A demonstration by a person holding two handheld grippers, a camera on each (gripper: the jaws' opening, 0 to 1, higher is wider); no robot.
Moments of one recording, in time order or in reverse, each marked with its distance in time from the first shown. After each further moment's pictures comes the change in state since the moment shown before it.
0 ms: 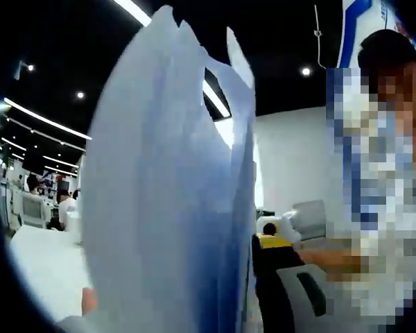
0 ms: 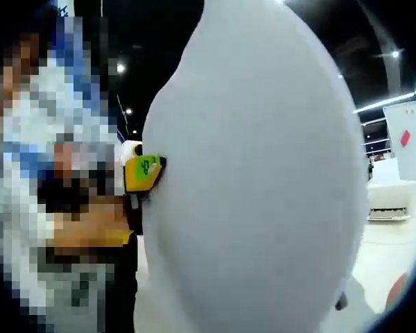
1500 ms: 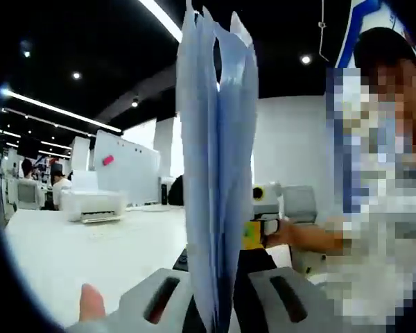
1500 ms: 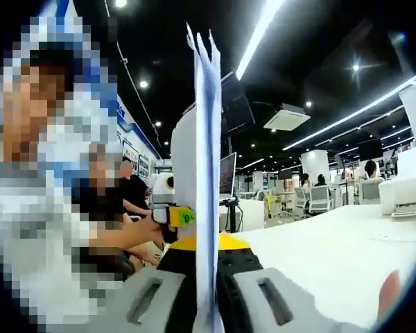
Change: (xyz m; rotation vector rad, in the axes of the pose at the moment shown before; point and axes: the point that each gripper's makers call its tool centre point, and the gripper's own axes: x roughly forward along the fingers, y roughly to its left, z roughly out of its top) left arm -0.027 -0.007 -0.053 -0.064 0.142 -0.057; right arm -0.044 0.006 0.004 0.056 -0.045 0.236
